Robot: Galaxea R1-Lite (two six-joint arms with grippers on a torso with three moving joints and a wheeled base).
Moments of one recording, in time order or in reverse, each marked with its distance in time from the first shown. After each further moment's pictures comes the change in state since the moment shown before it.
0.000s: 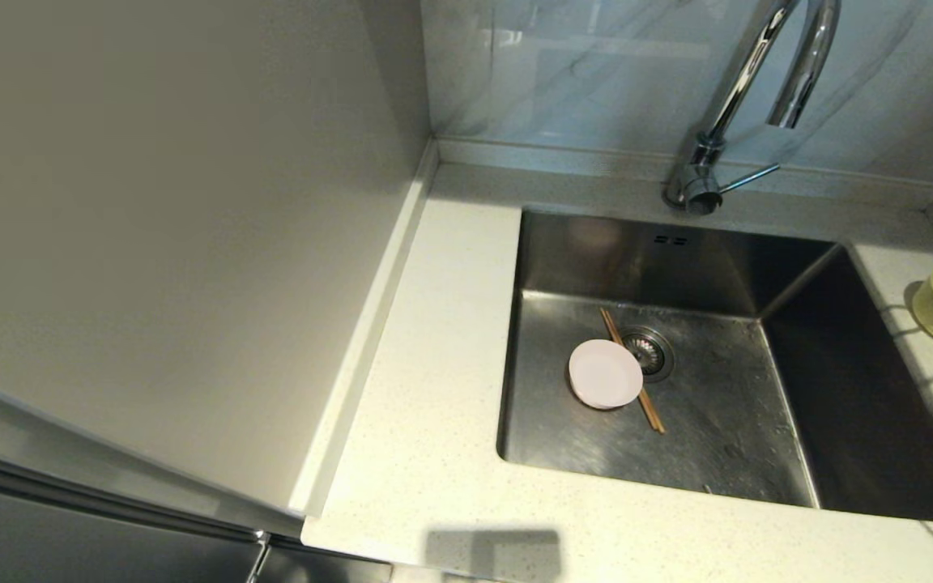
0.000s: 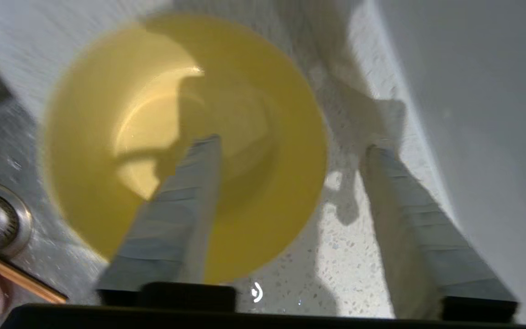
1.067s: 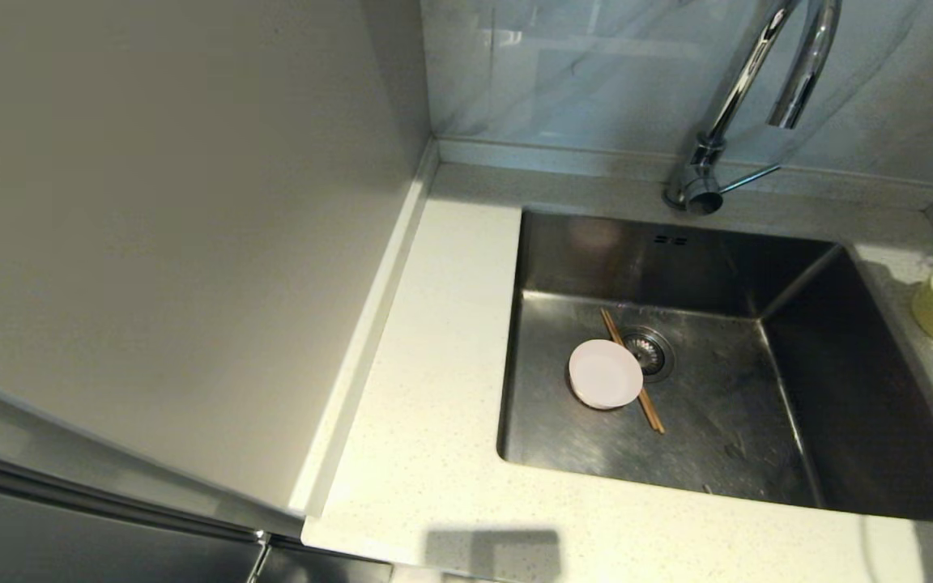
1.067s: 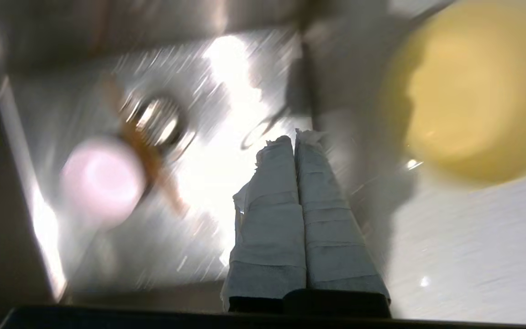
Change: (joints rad) left arm 0.000 0.000 0.000 0.000 0.000 0.000; right arm 0.292 -0.327 0.318 -0.090 0.112 -0.011
